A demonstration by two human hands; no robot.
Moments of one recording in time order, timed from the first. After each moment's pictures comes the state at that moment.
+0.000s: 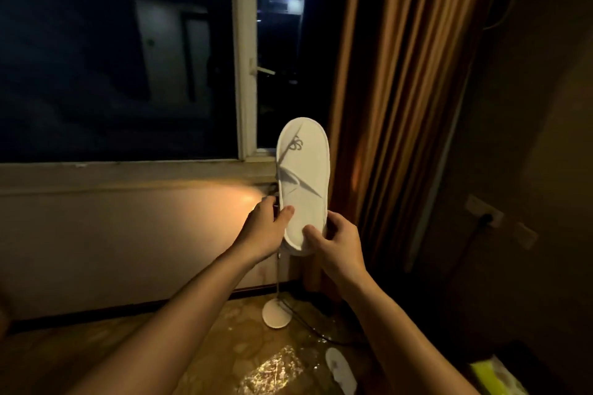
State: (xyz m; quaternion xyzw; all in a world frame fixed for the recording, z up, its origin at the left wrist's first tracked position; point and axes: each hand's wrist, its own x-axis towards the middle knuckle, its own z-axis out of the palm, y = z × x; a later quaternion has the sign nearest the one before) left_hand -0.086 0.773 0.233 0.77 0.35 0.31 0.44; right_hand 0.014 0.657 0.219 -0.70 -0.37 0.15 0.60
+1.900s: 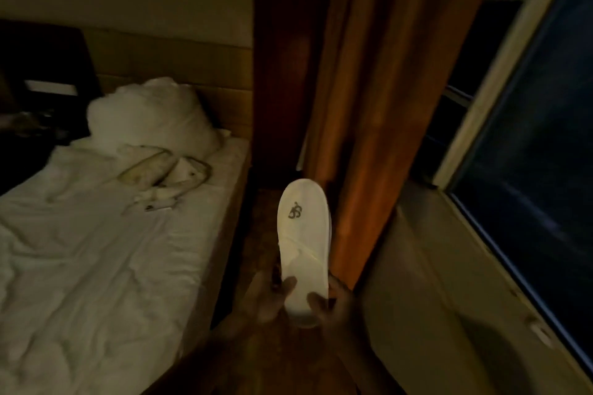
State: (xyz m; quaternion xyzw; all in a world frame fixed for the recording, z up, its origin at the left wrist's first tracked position) left_hand -0.580 1.371 0.027 0.14 0.80 0.55 0.19; right_hand -0.470 1.512 0.055 -0.26 -0.82 0.49 0.13
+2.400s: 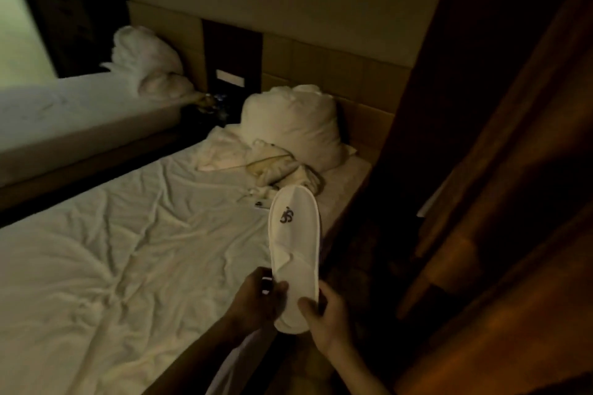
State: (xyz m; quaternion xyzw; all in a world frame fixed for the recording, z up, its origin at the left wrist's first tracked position) left_hand -0.738 1.260 0.026 -0.13 0.75 0.64 0.08; right_hand -0.725 1.427 0.048 -0.05 -0.86 0.50 -0.09
